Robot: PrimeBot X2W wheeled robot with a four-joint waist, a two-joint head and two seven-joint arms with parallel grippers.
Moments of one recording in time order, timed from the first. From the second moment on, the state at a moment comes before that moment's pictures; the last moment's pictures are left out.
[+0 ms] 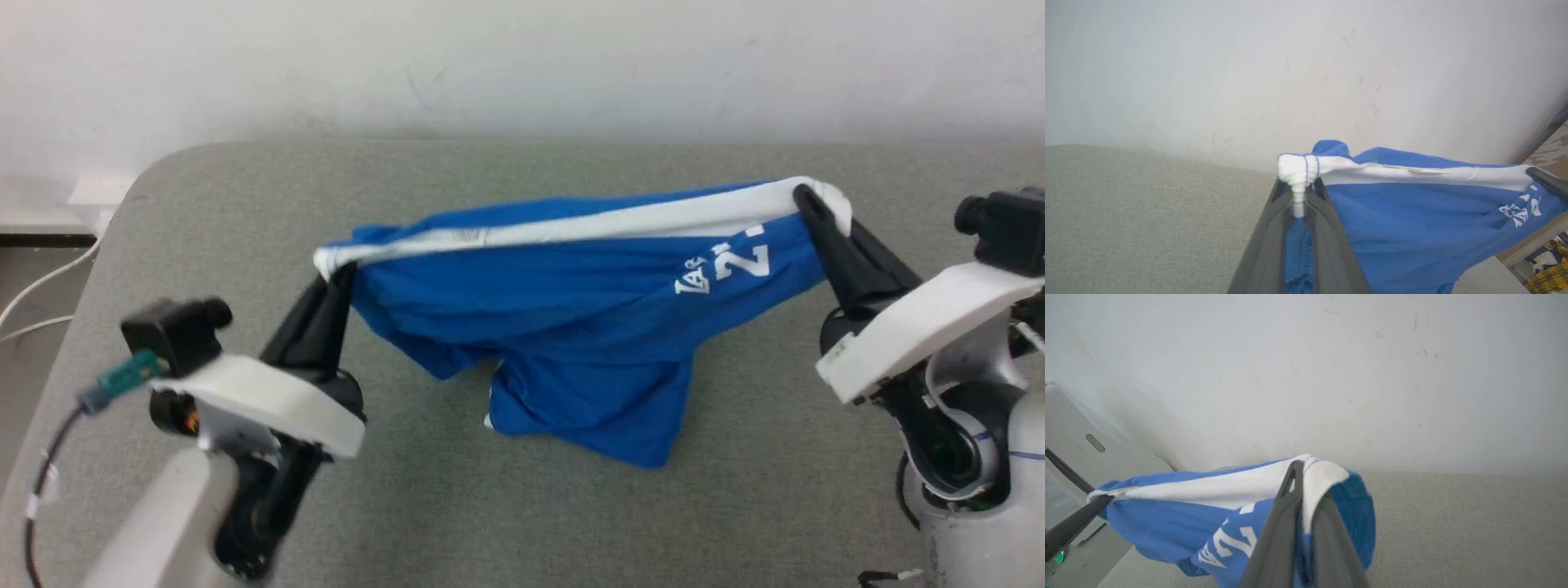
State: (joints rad) left arm -0.26 0.41 -0.37 -0.05 -0.84 0.10 -0.07; right arm -0.29 -0.05 -0.02 -0.17 0.47 0.13 0.42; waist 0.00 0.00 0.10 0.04
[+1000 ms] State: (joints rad) left arm -1.17 0.35 -0.18 0.28 -0.90 0.10 -0.13; right arm -1.28 -0.16 0.17 0.28 0.15 0.13 0.20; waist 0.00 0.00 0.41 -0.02
